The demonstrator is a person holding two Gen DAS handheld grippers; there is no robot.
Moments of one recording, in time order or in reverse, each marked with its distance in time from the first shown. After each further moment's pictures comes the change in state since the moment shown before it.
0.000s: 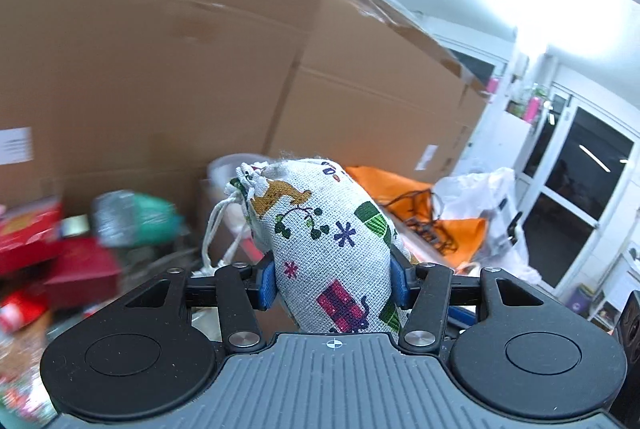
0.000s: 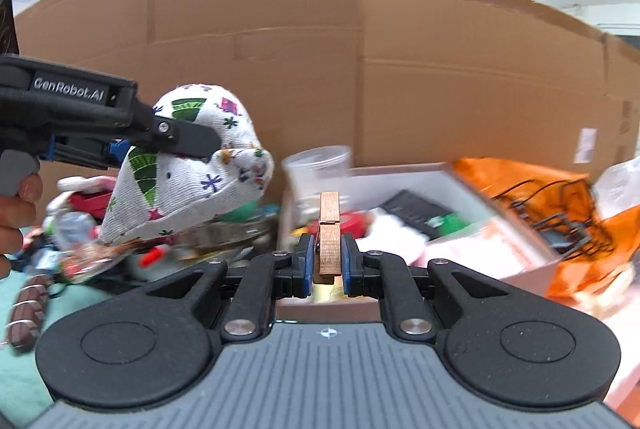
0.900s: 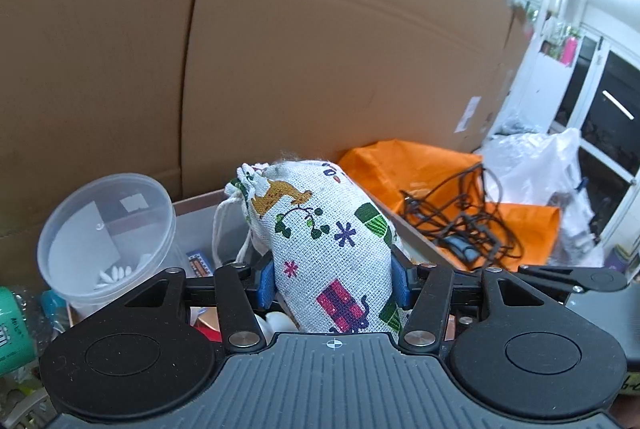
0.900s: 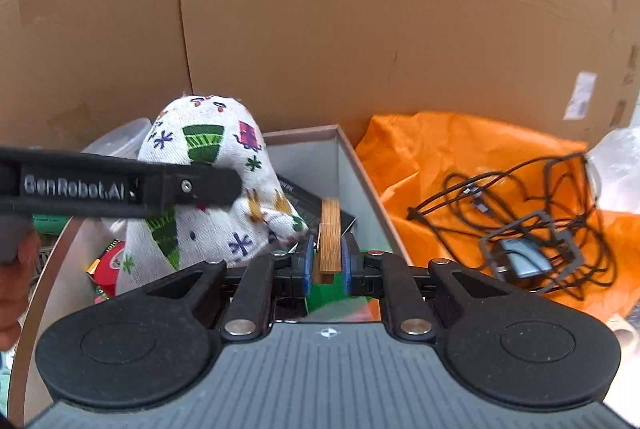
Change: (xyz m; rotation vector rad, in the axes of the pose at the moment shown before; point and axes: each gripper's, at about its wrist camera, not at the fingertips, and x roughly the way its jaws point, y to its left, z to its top) left arm 0.262 -0.011 0.047 0.079 0.156 0.093; right arm 0.185 -0.144 0.042 0.062 0.279 -0.088
